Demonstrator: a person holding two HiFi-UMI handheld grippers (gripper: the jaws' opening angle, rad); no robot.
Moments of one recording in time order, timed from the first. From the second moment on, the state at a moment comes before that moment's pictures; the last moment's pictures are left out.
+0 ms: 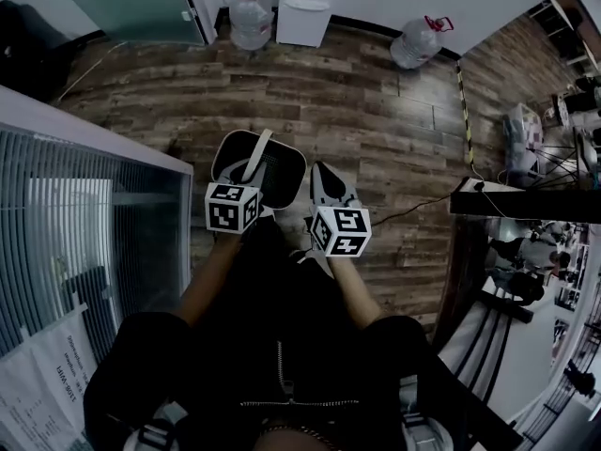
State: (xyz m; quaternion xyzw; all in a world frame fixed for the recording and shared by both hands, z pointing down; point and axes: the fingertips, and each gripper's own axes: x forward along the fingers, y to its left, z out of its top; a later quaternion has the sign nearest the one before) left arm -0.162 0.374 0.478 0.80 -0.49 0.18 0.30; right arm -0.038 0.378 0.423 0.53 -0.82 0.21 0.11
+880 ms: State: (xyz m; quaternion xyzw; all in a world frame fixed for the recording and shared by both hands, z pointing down) left arm -0.208 0.308 0.482 0.82 -0.45 0.18 0.30; right arm -0.071 0.328 0.409 0.57 -0.79 0.20 0.11
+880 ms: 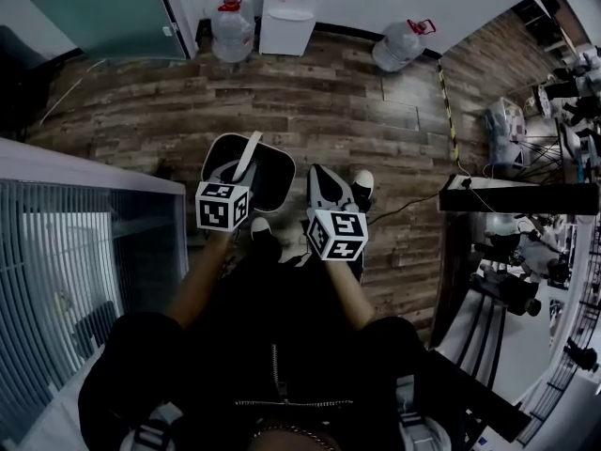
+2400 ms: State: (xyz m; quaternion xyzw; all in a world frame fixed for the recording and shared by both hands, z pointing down) left arm -0.096 0.111 0.480 0.76 -0.54 0.18 0.32; right arm 0.036 0.107 0.436 0.49 -0.84 0.23 0.11
